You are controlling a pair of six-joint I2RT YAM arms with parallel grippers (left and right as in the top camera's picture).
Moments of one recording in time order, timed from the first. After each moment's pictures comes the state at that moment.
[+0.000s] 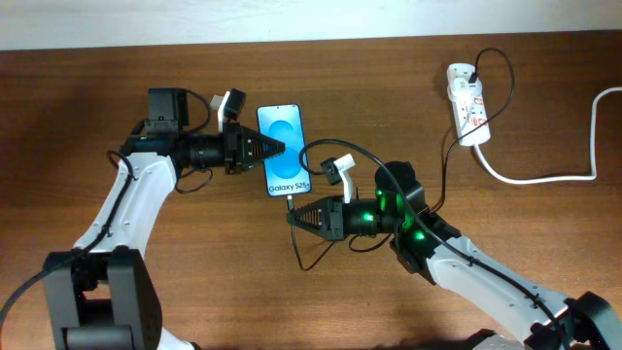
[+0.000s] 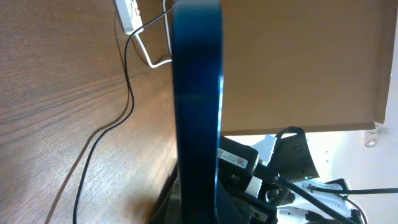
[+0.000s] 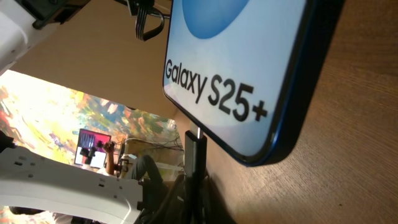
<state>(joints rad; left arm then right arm) -0.02 1.73 1.23 -0.54 1.37 -0.31 0.54 1.41 0.65 0.42 -0.91 0.86</state>
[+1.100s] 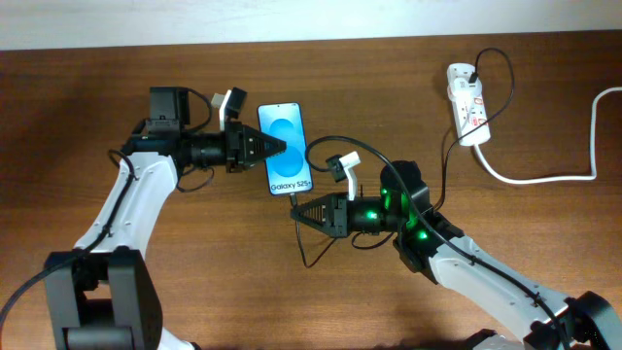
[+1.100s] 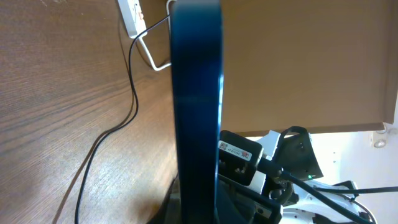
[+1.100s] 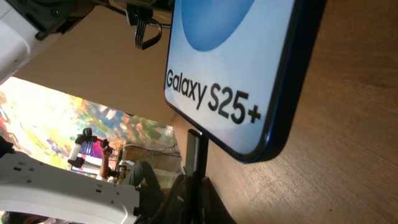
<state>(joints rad) -0.03 1.73 1.24 -0.53 1.35 -0.31 0.51 1.41 0.64 0.45 -0.90 0.86</state>
